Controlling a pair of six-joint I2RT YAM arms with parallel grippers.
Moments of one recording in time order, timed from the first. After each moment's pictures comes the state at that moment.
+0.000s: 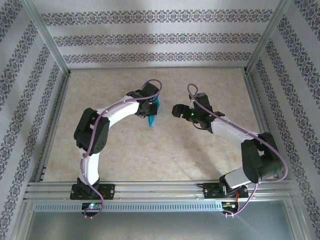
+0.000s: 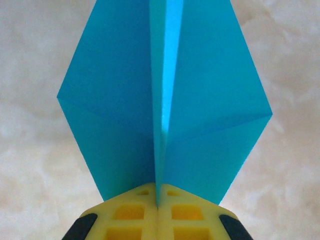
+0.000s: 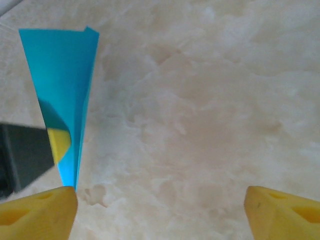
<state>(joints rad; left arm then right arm) -0.53 2.02 1.55 -0.66 -0.04 -0.52 0.39 1.47 0.85 -0.13 -0.19 0.60</state>
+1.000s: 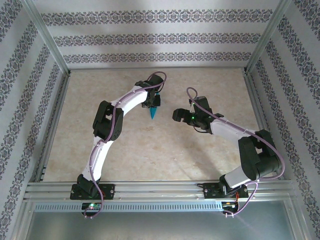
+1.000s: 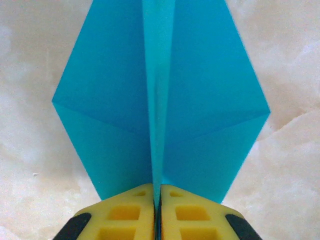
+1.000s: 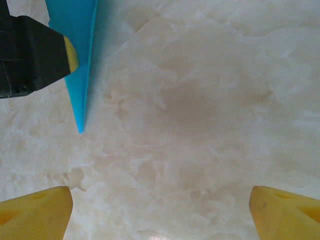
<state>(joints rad) -0.49 2.37 2.01 -0.86 -0.08 -0.50 0.37 1.51 0.82 -0.13 -0.24 0.60</state>
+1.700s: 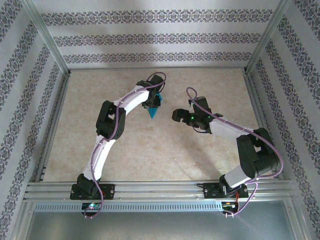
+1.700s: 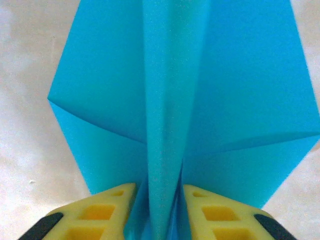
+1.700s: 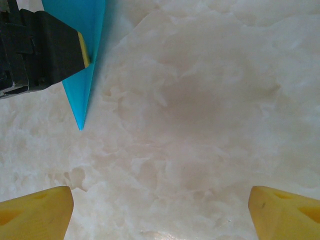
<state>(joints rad) -0.48 2.44 2.10 -0.93 -0.11 -0.57 0.37 1.53 0.82 -0.12 -0.26 0.62</state>
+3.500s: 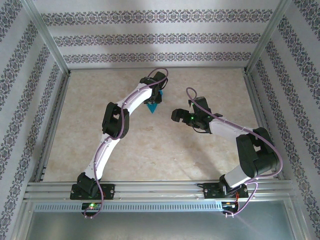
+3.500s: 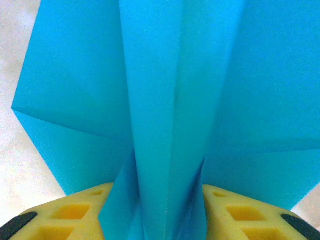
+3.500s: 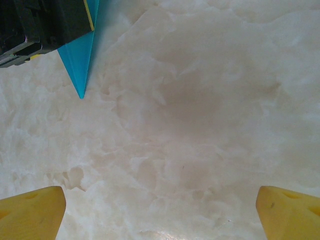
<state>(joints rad) -0.48 2.59 2.39 -1.05 -0.23 -0.58 0.37 1.54 0.82 -0.12 -0.26 0.63</state>
